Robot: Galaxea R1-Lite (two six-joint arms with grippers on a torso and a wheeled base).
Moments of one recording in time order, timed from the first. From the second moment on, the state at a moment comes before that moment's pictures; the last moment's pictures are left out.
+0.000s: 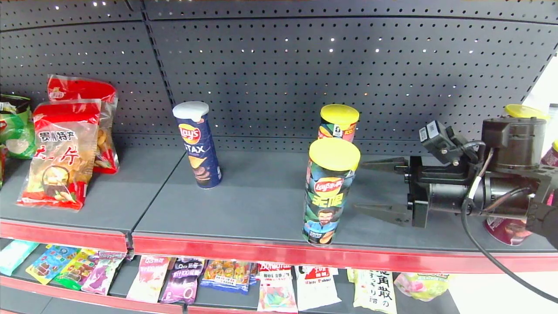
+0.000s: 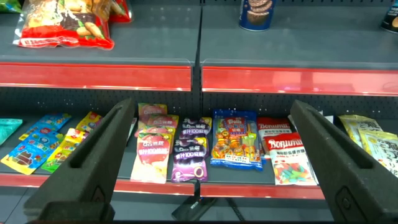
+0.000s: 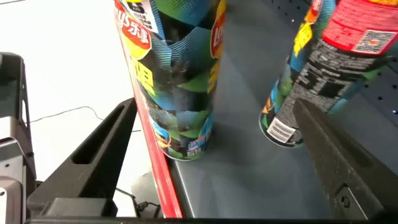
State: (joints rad) left arm -0.01 0.00 0.00 0.01 -0.03 0.00; right arm 0.30 1.62 -0.73 -0.56 0.77 -0.36
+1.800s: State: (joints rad) left arm -0.01 0.00 0.00 0.01 -0.03 0.00; right arm 0.43 1.70 -0.81 -0.56 0.77 -0.33
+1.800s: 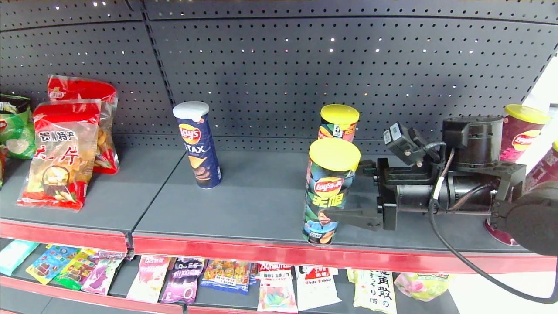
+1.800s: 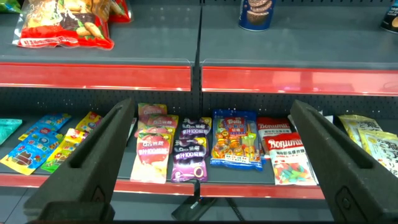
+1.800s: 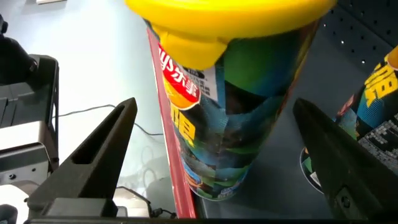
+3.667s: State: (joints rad) left arm -0.01 0.00 0.00 0.01 -0.03 0.00; right arm 0.41 1.71 -0.75 -0.65 0.77 -0.31
